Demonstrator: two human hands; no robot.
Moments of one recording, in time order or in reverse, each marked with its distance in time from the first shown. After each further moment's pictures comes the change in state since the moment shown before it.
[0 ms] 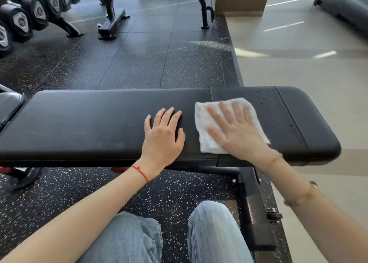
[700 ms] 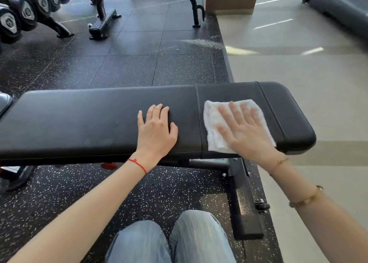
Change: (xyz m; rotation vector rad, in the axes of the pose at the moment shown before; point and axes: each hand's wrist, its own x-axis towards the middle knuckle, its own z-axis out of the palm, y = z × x) left_hand 0.006 0.026 -0.002 0.000 -0.016 -0.071; right_hand -0.044 0.045 -0.008 -0.067 -0.005 0.108
